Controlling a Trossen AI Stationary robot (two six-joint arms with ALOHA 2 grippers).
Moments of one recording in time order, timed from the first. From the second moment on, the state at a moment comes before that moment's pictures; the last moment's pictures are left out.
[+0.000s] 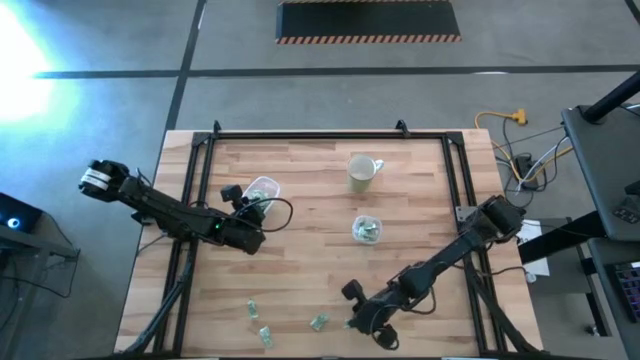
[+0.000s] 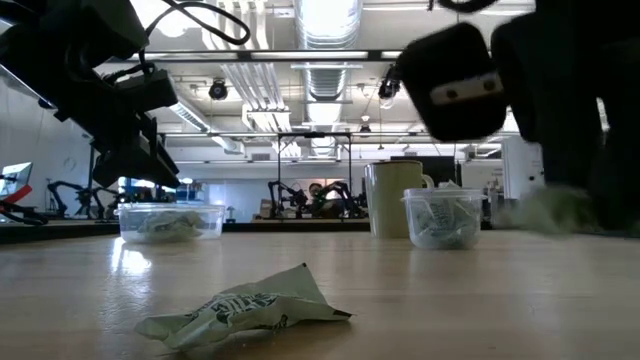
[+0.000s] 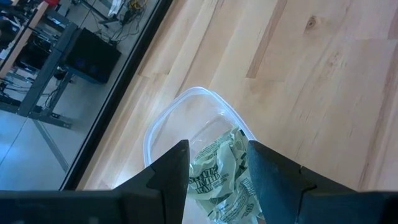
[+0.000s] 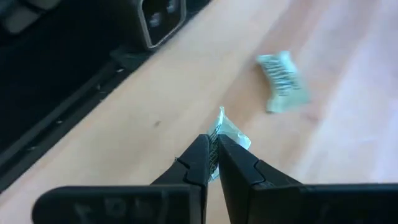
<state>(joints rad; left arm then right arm) -0.30 1.20 0.51 -0.45 -0.92 -0.39 0.63 1.93 1.06 0.08 0.01 -0.04</state>
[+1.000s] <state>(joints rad) -0.30 1.20 0.51 -0.43 -0.92 -0.38 0.38 1.51 0.88 -0.43 0.66 0.12</state>
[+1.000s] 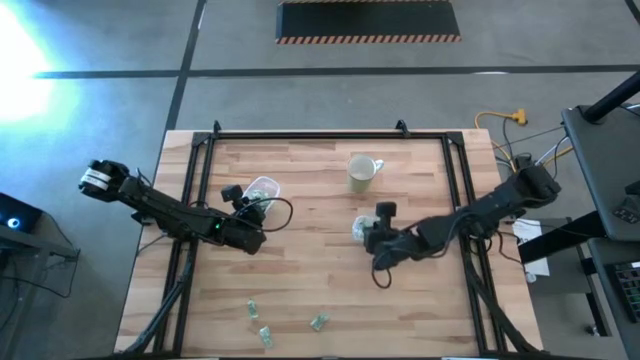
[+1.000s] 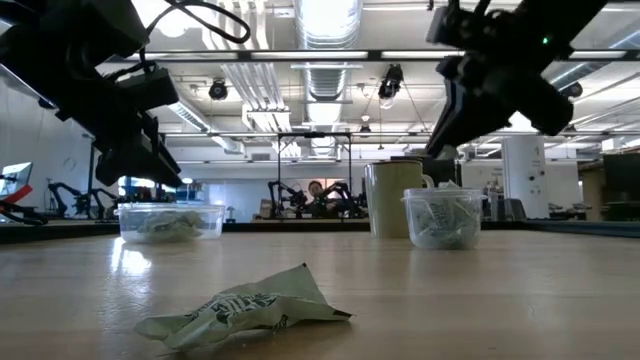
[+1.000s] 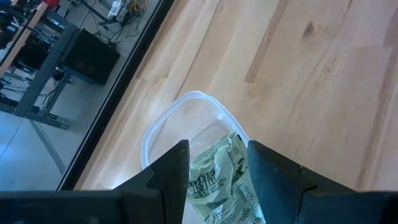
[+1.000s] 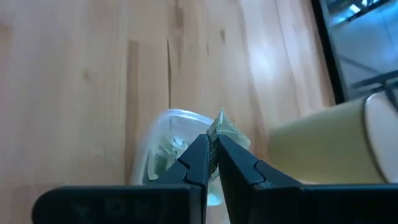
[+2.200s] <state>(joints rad) -0.30 1.20 0.53 -0.17 -0.52 -0.22 0.41 1.44 0.86 -0.36 0.56 0.10</state>
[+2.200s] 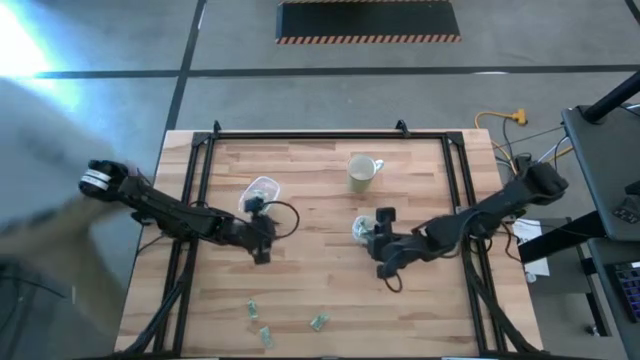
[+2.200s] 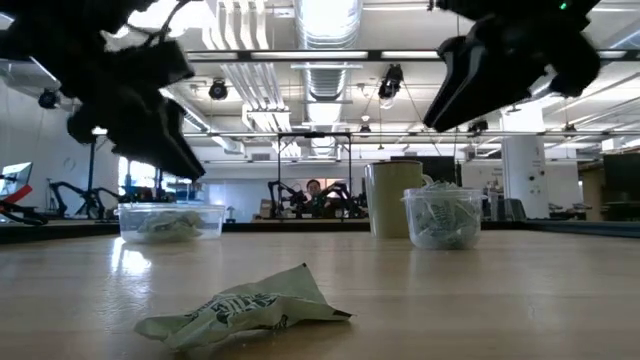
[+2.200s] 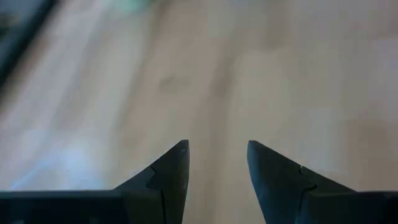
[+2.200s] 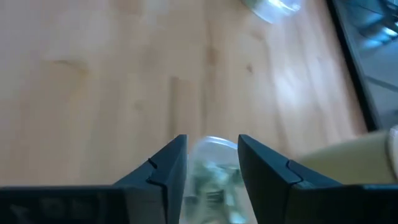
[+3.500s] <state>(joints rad) -0.78 1.46 0.53 0.20 -0.16 -0.61 0.57 1.41 0.86 -0.35 0.51 0.15</state>
